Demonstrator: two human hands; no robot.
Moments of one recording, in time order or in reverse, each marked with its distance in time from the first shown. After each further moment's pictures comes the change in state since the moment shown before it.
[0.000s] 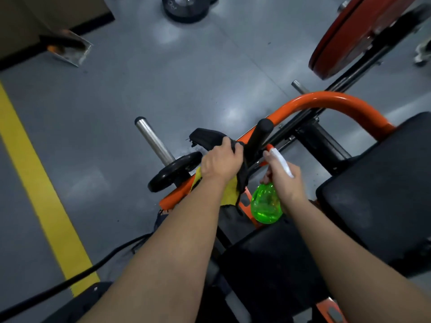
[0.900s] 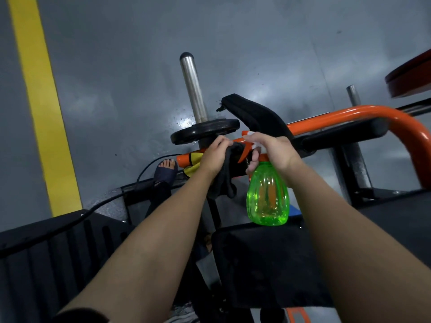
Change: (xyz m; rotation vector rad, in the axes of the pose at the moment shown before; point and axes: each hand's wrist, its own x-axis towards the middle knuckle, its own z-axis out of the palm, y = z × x) left_hand -0.029 -0.146 0.055 -1.080 -0.086 -0.464; right_hand 0.016 -0.007 0.124 -0.409 -0.530 0.184
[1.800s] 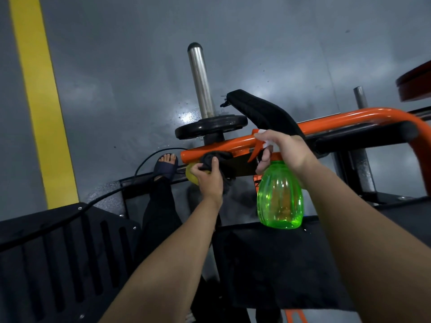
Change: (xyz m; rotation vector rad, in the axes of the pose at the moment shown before) left_hand -0.025 -0.078 0.029 -0.535 0.515 -0.233; right_hand -0.005 -0.008 0.000 0.035 -0.015 0.059
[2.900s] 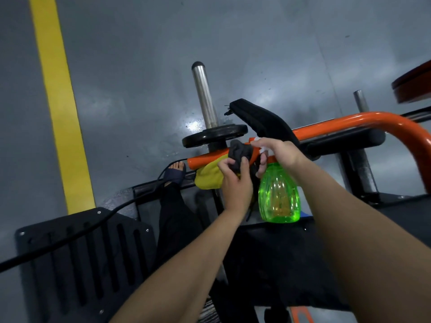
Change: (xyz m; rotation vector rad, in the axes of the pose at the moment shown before) left_hand -0.103 0.057 0.014 0.249 -0.170 0.365; right_hand 0.002 -0.006 -0.006 -0.093 -0.048 0.070
